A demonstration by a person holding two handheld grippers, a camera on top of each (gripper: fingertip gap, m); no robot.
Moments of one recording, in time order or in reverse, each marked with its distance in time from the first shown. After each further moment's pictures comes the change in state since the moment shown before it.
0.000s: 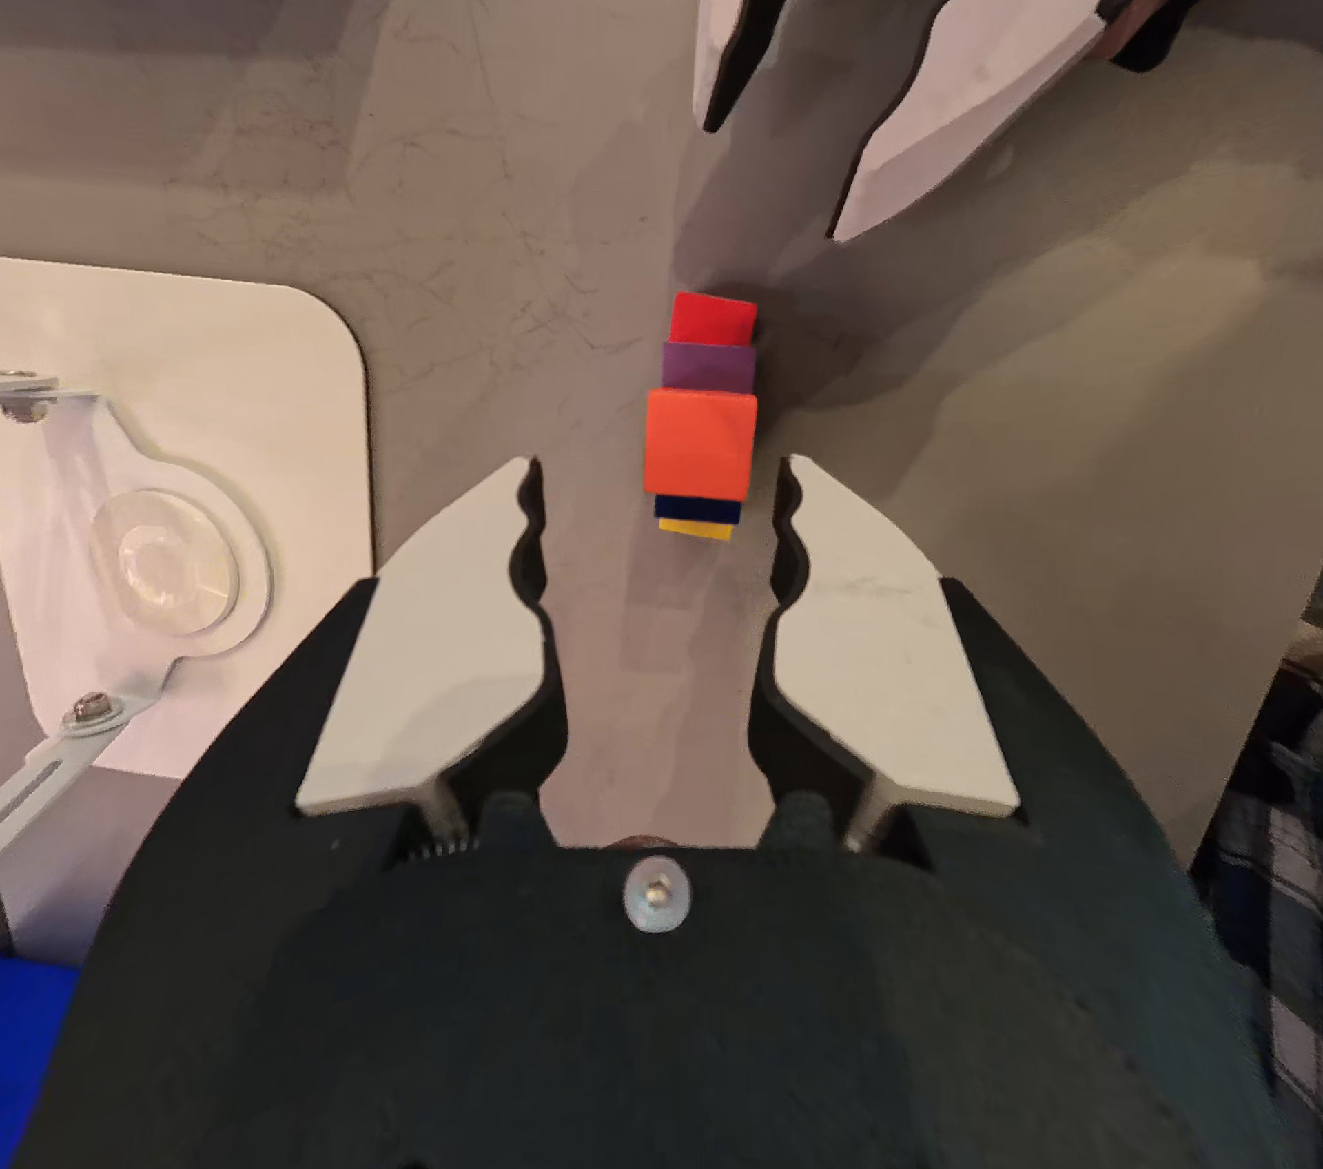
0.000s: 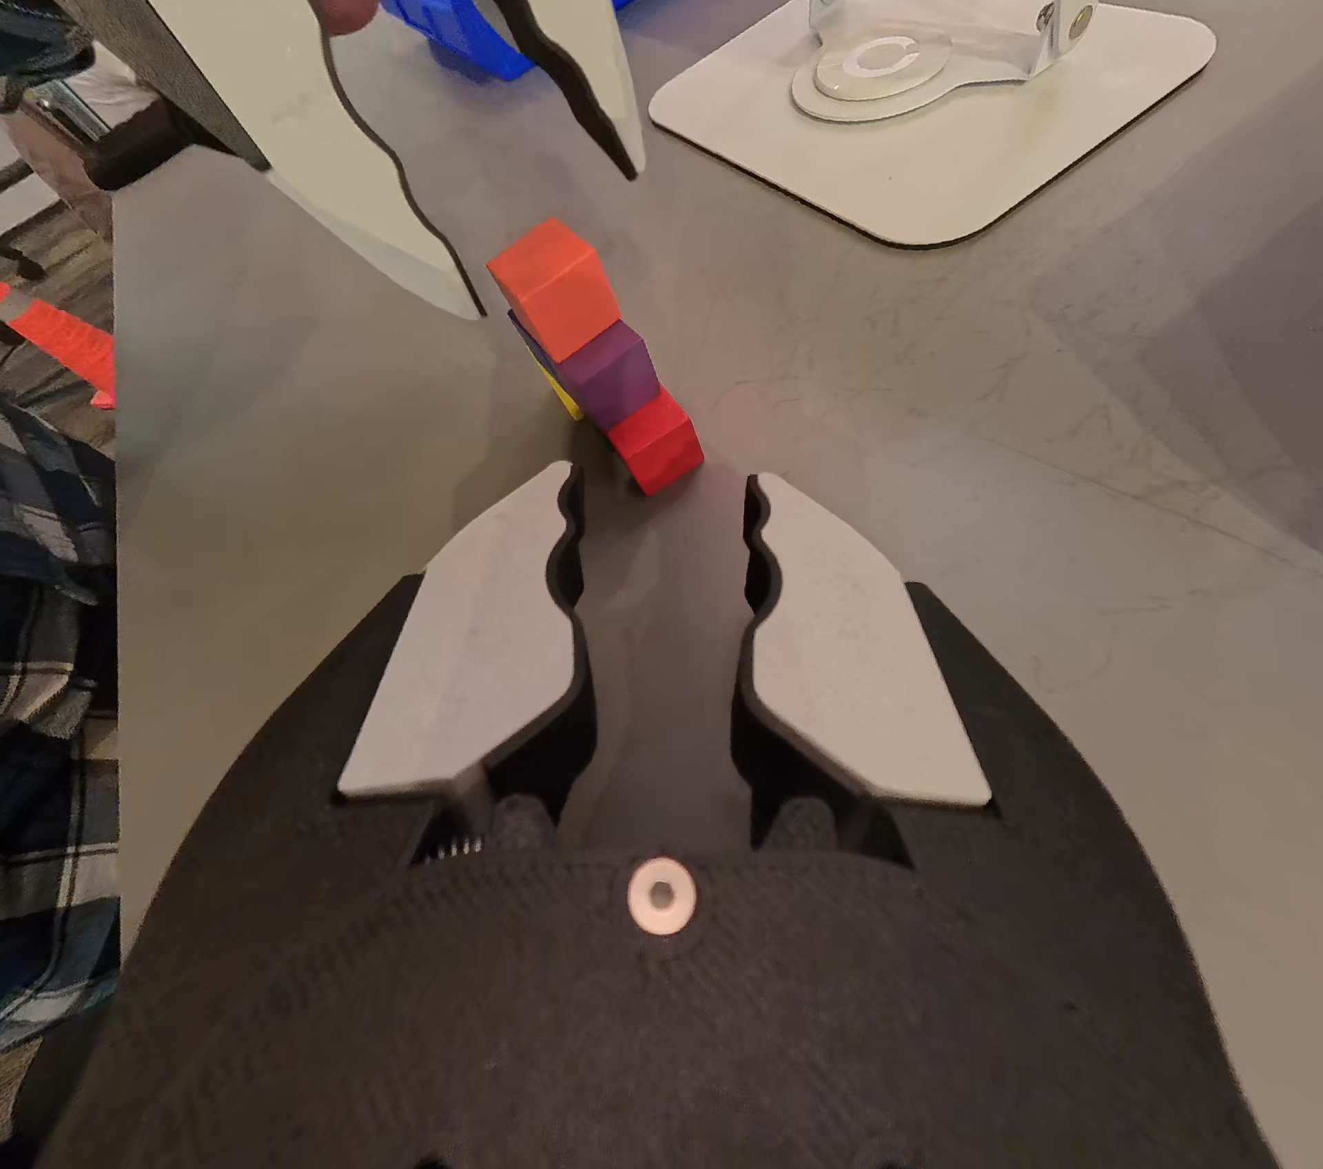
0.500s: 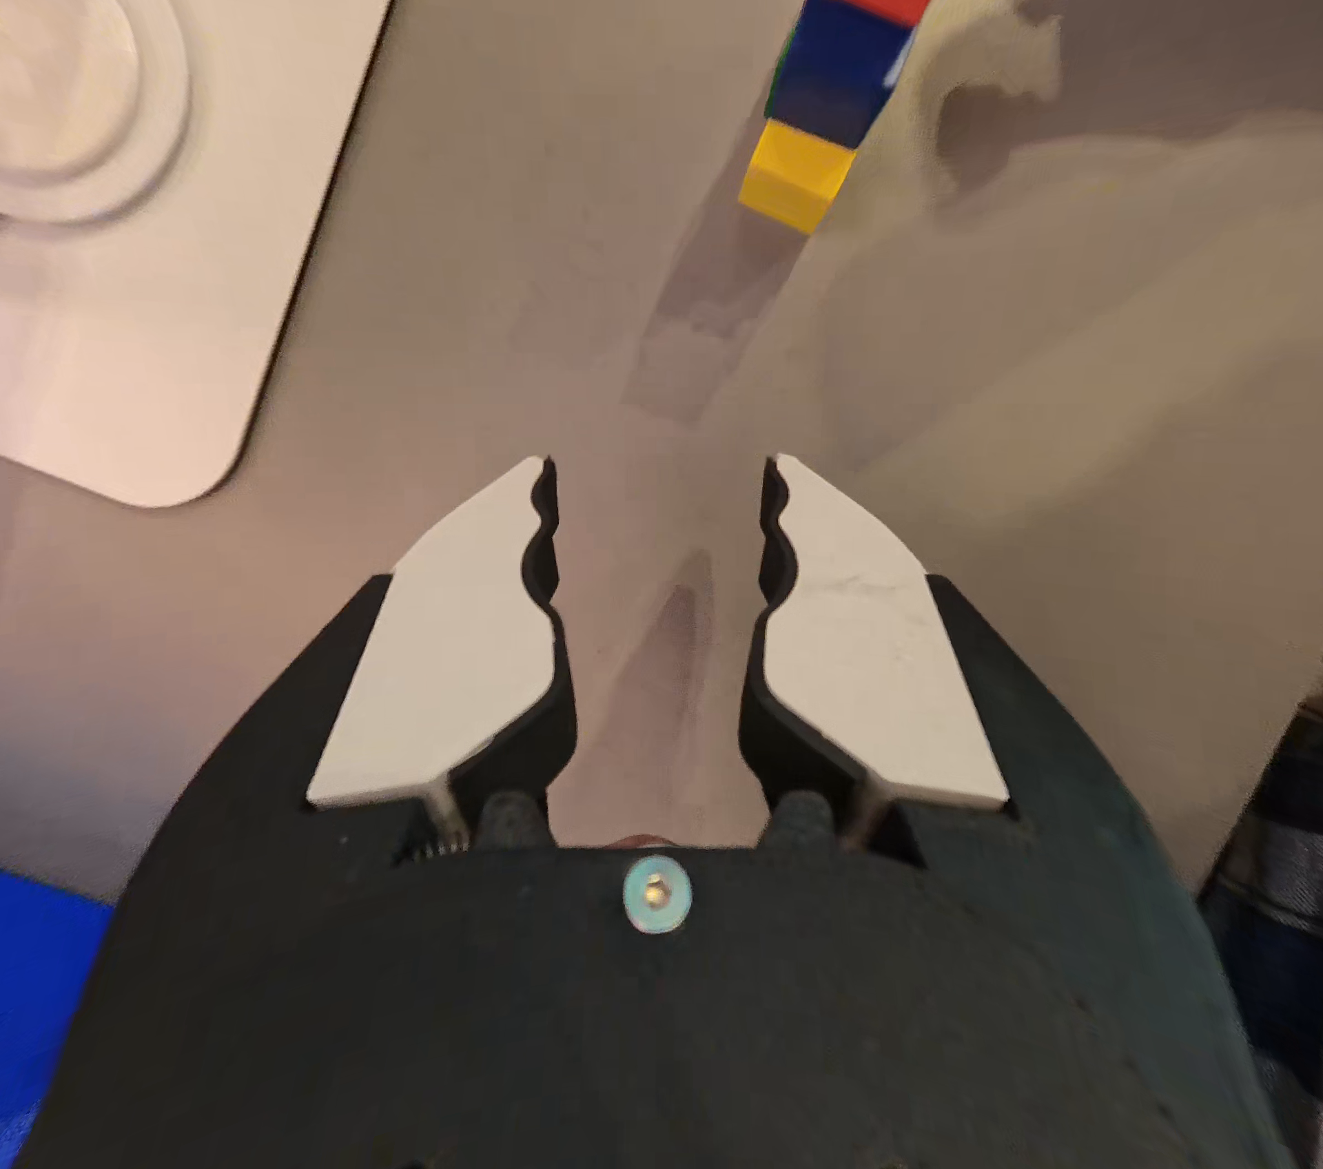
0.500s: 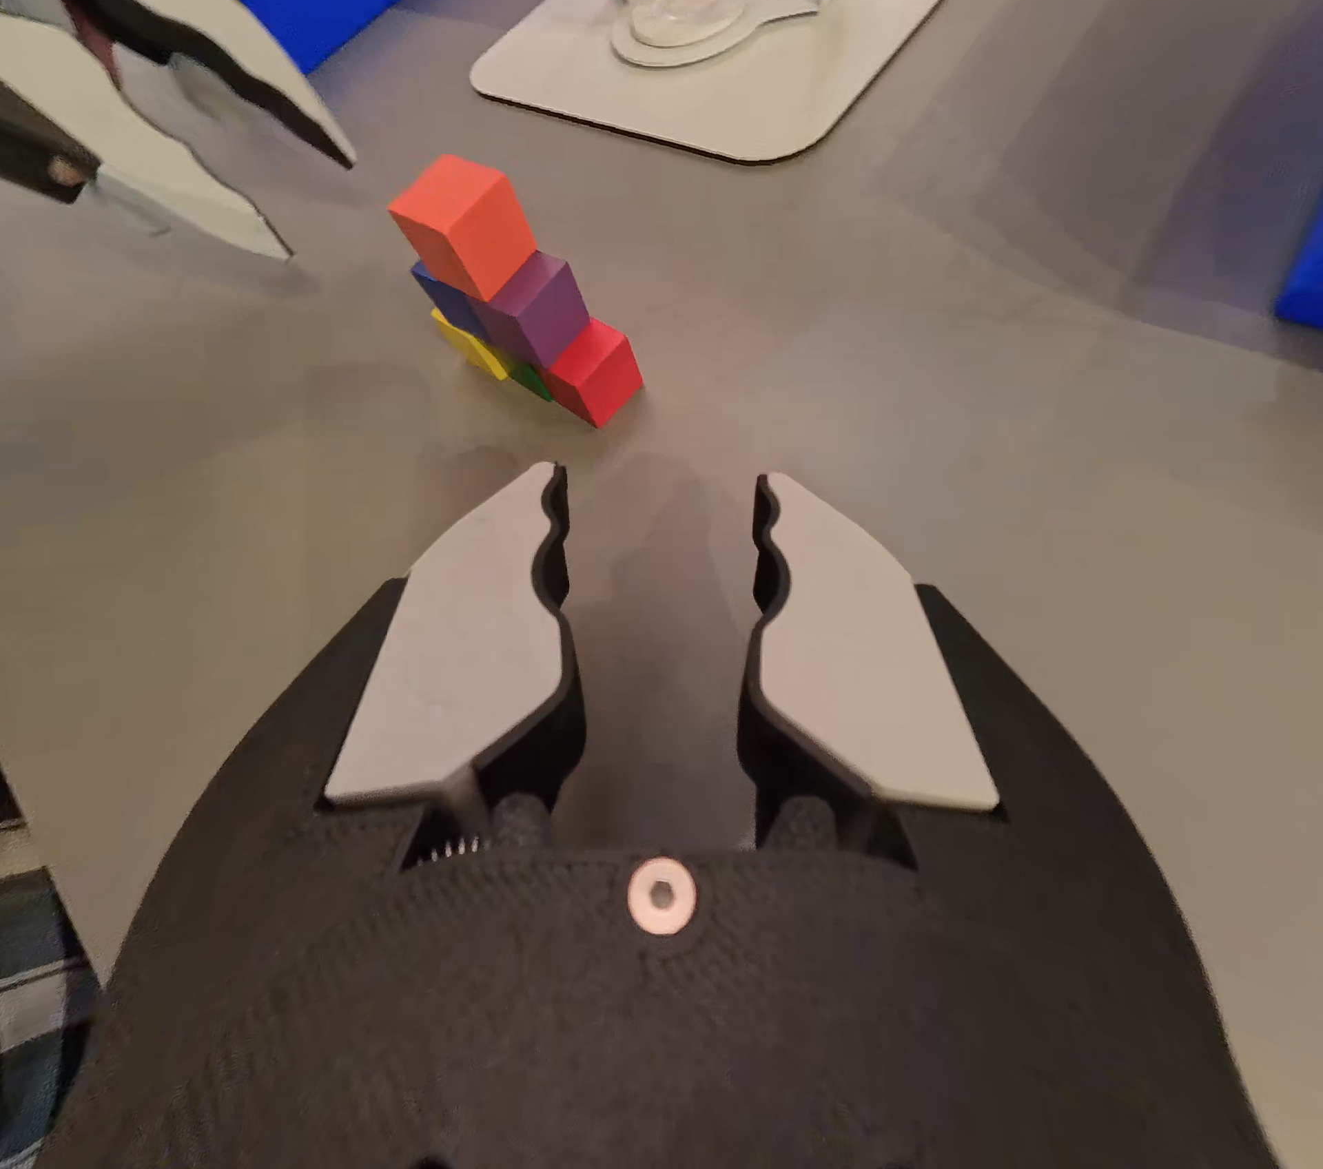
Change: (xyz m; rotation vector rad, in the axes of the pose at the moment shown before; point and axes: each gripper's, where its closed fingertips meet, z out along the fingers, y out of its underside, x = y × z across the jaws) left arm -0.001 0.116 -0.006 0.150 -0.037 -0.297; right arm 0.002 0.020 -0.020 0.010 0.309 0.101
